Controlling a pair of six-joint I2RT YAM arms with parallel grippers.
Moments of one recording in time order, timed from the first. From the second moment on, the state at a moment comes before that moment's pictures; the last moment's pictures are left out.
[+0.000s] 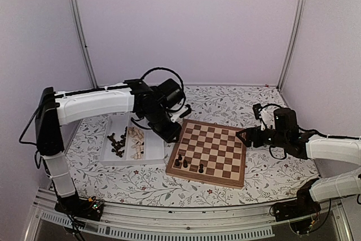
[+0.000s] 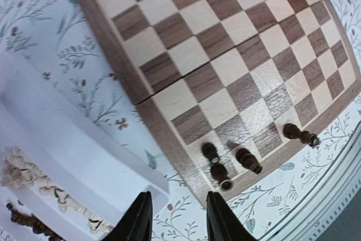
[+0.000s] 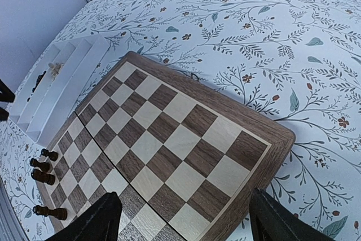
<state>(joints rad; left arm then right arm) -0.94 1.89 1.60 -0.92 0.00 -0.15 0.48 1.16 0.45 0.17 -0.19 0.26</state>
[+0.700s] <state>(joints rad) -0.38 1.64 1.07 -0.82 -0.17 -0.24 0.48 1.17 0.45 0.17 -0.20 0.26</state>
